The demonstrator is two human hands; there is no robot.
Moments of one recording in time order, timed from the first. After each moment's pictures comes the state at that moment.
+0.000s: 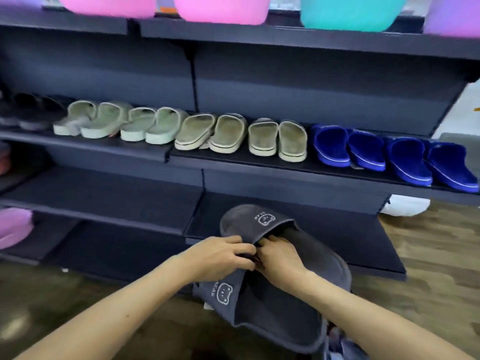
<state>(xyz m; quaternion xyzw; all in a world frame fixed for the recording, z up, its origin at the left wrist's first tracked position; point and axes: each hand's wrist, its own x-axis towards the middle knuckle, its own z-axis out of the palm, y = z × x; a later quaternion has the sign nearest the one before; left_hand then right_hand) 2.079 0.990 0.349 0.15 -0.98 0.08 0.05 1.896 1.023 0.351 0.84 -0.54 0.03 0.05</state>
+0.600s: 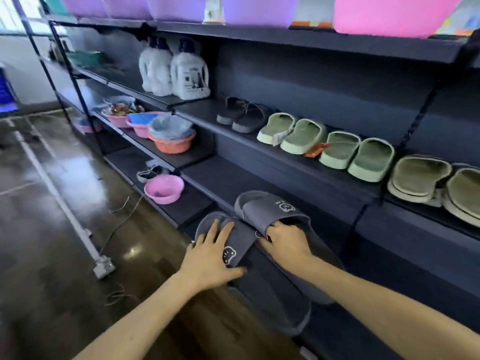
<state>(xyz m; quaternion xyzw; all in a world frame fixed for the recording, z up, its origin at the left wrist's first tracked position) 2.479 1.012 0.331 0.78 -0.61 -0.12 0.11 2.326 0.913 0.358 0.90 -0.42 0.10 -0.07</state>
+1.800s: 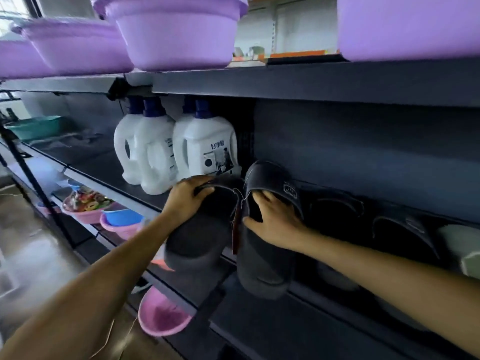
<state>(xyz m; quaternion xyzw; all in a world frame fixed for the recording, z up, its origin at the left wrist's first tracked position) 3.040 0.473 0.441 0.67 -0.65 0.02 0.35 2.826 0.467 0.453 0.88 -0.44 0.14 -0.13</state>
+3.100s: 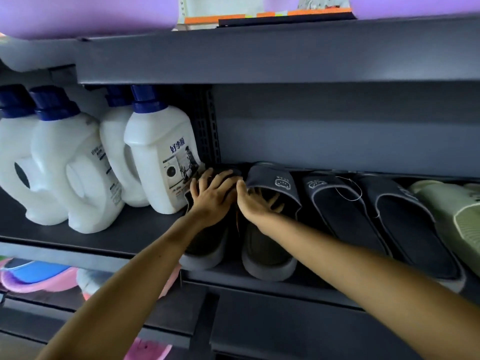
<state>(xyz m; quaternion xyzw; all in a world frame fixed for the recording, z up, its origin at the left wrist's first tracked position) 3.022 0.340 0.391 0.58 -0.79 -0.06 0.20 2.914 0.372 0.422 0.55 -0.72 0.22 -0.36</state>
